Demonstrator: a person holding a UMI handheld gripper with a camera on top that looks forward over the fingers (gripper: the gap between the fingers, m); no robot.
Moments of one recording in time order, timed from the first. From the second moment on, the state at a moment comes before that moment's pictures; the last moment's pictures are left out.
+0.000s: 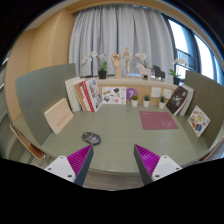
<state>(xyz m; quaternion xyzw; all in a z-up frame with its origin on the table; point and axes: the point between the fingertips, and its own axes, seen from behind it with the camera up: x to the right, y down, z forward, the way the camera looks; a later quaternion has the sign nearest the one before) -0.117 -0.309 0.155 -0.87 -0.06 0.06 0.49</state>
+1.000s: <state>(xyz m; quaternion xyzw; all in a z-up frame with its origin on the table) -0.223 -0.105 -0.012 -0.94 -0.03 -0.01 0.35</state>
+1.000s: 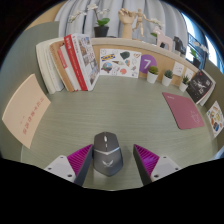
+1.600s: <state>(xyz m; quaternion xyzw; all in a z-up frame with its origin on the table) -0.210 -0.085 -0.016 -0.94 0.04 0.01 0.33</state>
